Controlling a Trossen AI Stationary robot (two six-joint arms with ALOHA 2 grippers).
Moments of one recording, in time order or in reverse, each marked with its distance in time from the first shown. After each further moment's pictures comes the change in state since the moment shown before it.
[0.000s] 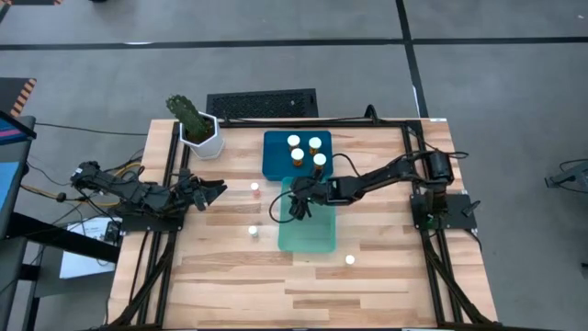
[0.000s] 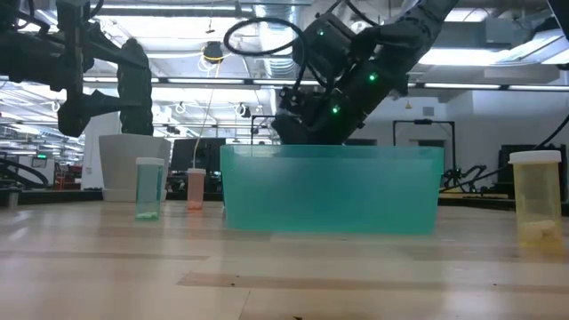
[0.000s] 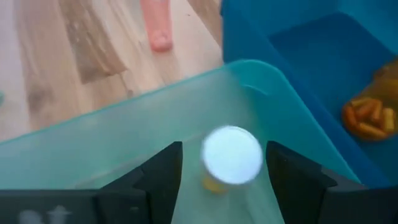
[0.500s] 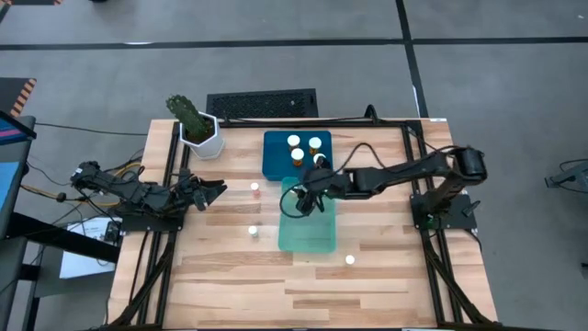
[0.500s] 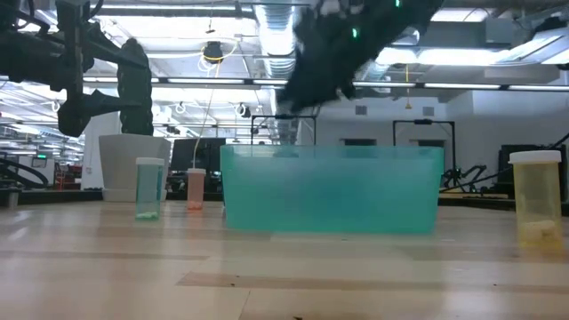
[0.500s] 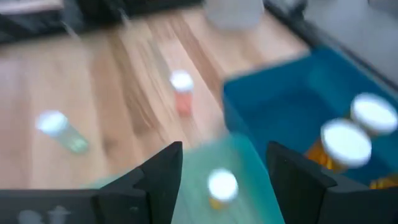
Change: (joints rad) left arm 0.000 0.000 0.000 0.000 0.000 0.004; right arm 0.031 -0.267 0.005 -0.112 0.004 -0.041
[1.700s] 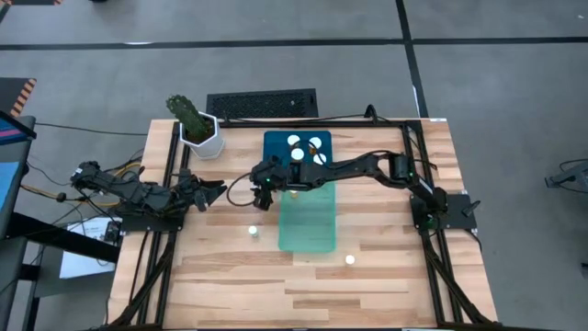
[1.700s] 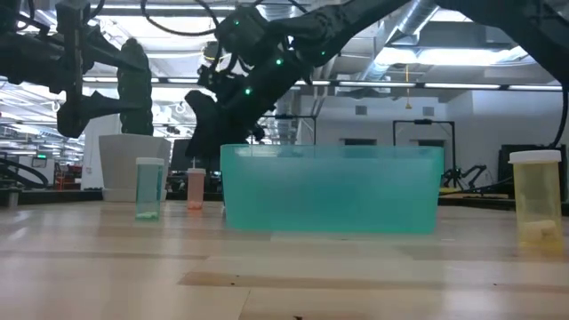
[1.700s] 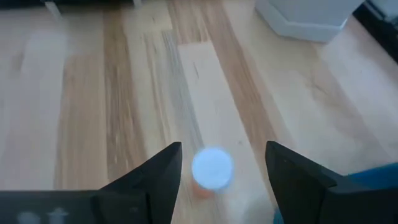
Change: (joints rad) left arm 0.000 0.000 0.000 -0.023 0.000 0.006; right arm -0.110 0.606 0.670 -0.126 -0.213 -0.181
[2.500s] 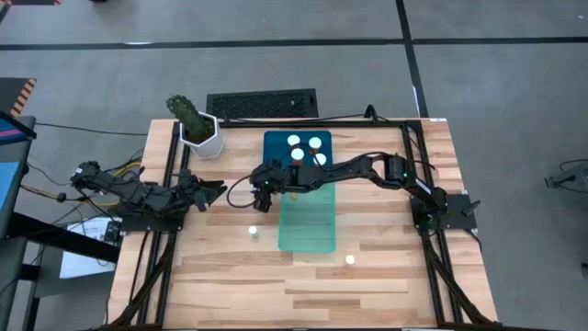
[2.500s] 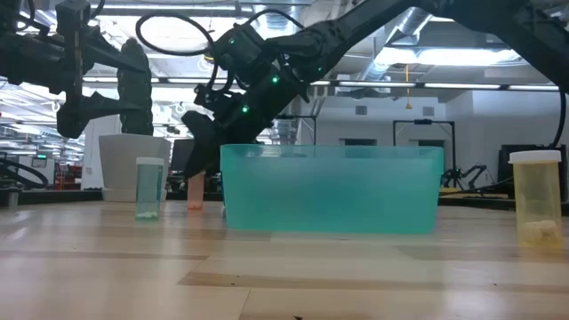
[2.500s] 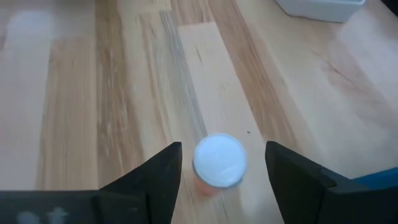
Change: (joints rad) left arm 0.000 0.000 0.000 -0.006 0.000 0.001; right arm -0.007 0.056 0.000 0.028 -0.013 0.012
